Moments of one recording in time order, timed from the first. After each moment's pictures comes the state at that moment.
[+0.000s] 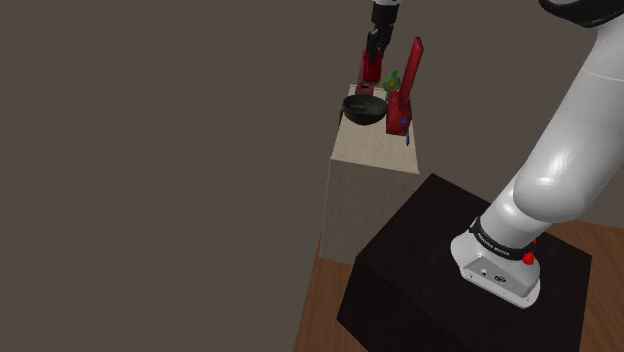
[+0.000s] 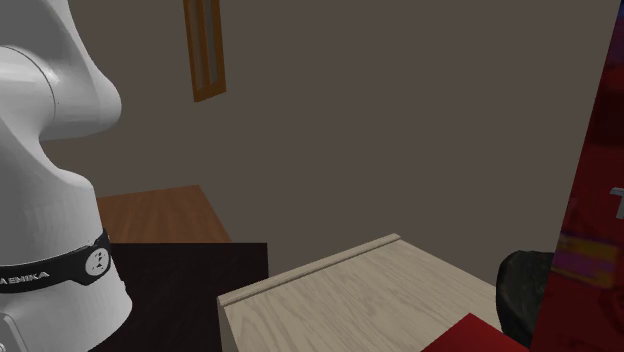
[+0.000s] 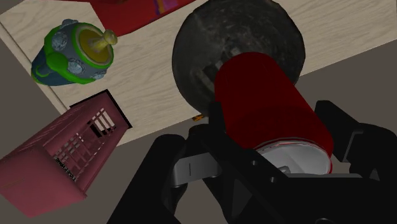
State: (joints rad) arm -0.07 0.15 -0.29 -1.67 0.03 1.81 -0.50
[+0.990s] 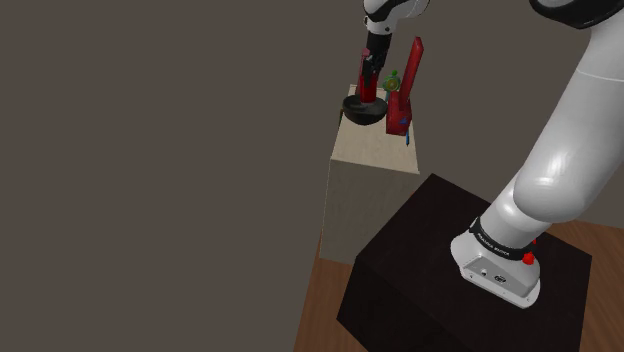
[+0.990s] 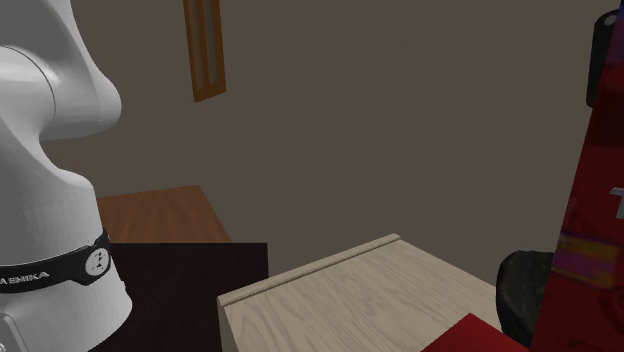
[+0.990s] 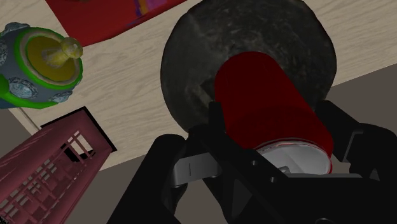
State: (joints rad) arm -0.06 0.17 -0.28 -1.83 0.04 1.99 -0.51
